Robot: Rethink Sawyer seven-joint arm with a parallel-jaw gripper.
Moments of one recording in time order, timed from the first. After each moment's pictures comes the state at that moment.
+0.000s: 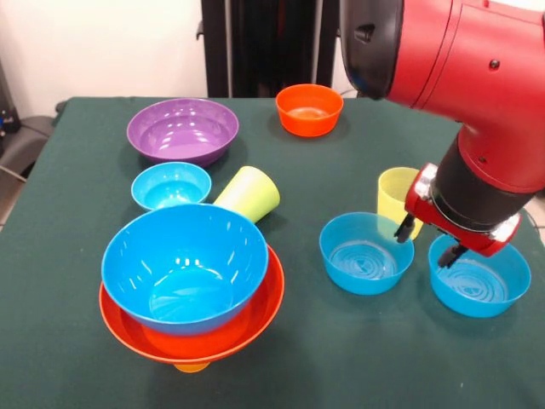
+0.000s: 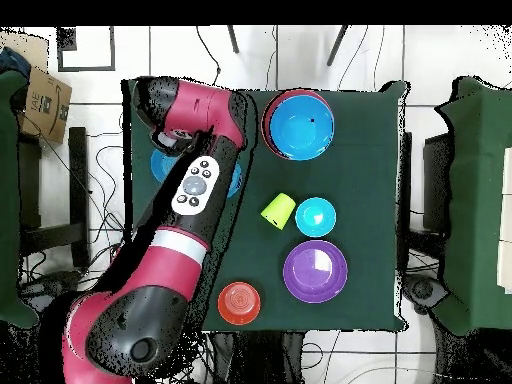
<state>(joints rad) 0.19 0.11 -0.74 0.68 0.73 1.25 2.08</state>
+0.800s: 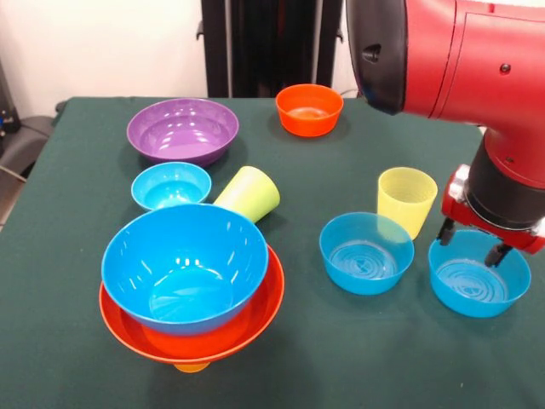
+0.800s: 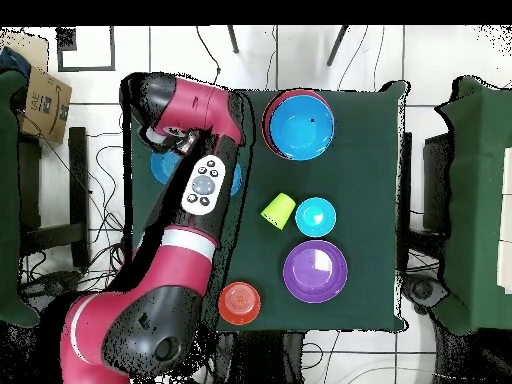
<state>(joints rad) 0.17 0.06 -0.59 0.66 0.72 1.25 2.08</state>
